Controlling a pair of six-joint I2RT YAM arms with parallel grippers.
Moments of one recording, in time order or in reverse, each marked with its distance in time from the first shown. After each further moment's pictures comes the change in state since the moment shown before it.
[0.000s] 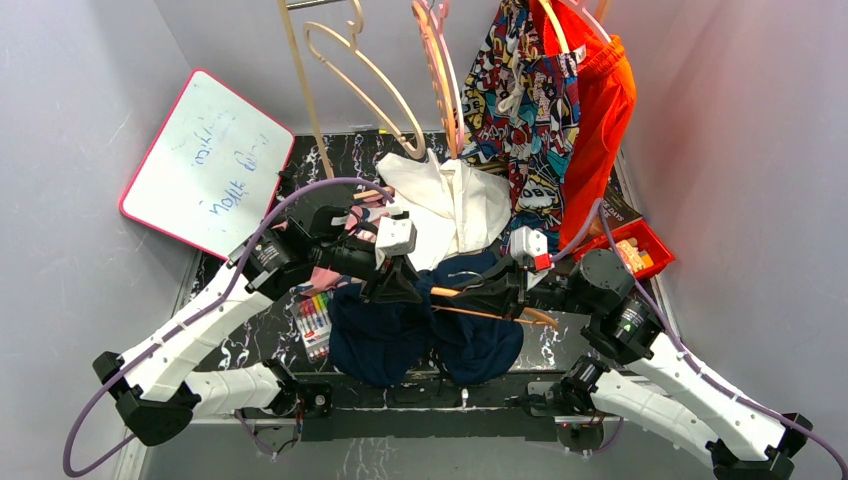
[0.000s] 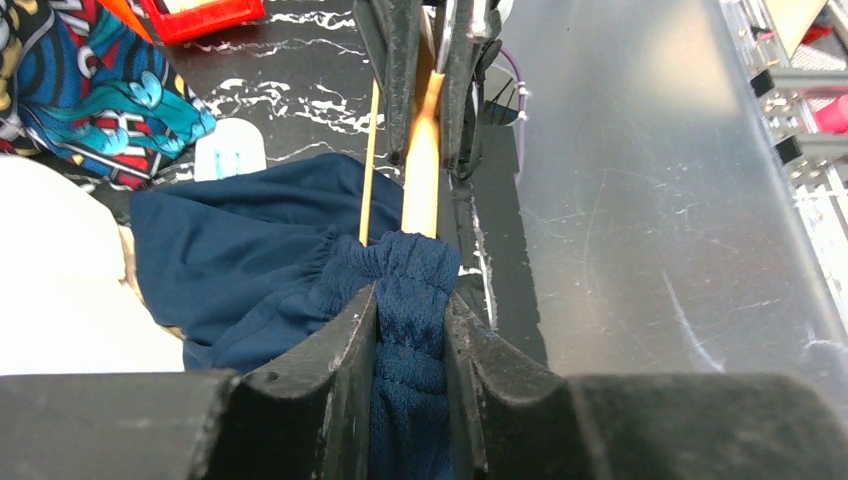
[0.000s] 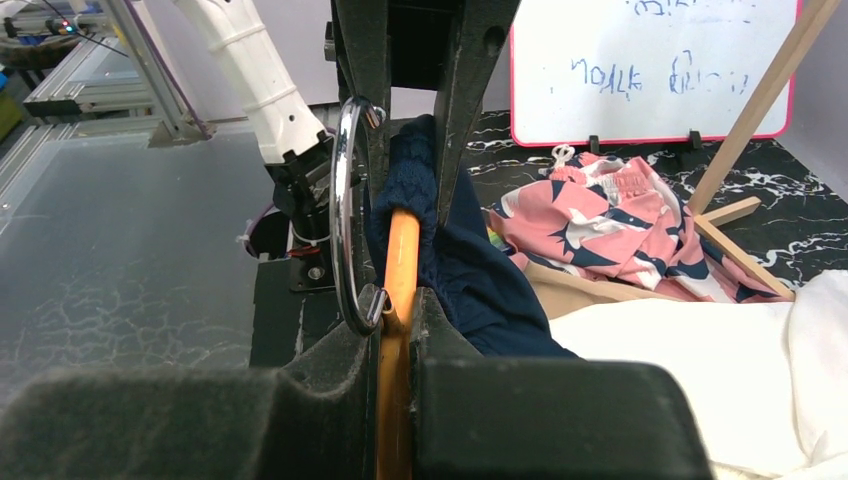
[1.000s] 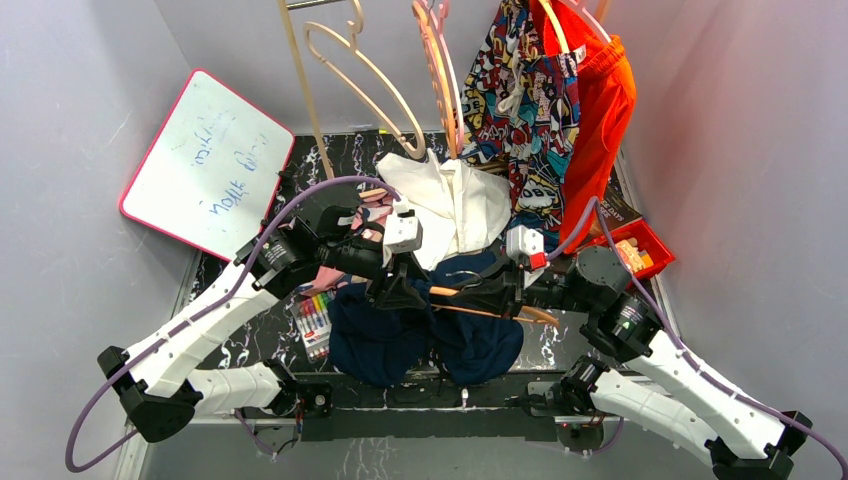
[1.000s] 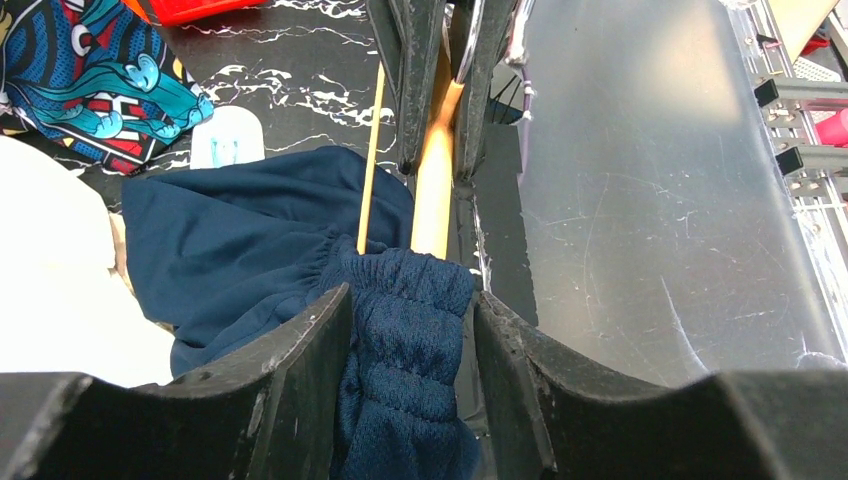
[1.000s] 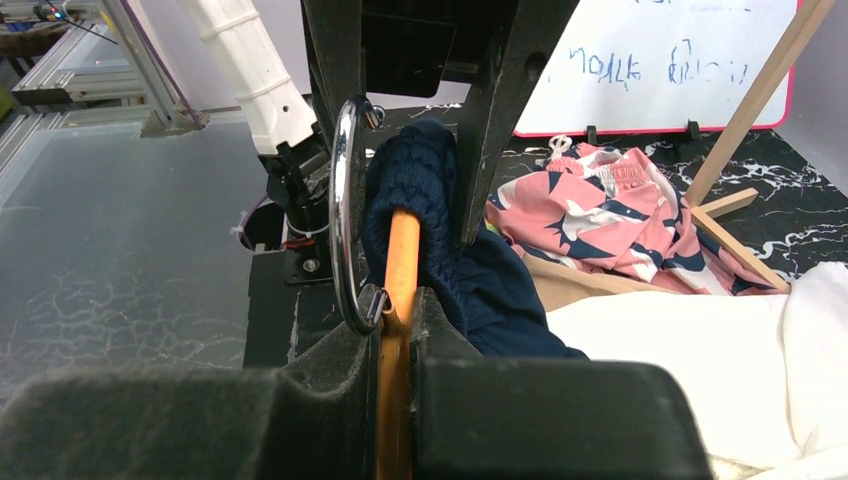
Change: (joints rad) left arm -0.011 0.022 -0.006 0.014 -0.023 -0.033; right arm 0.000 0.016 0.013 -0.029 -0.006 -0.022
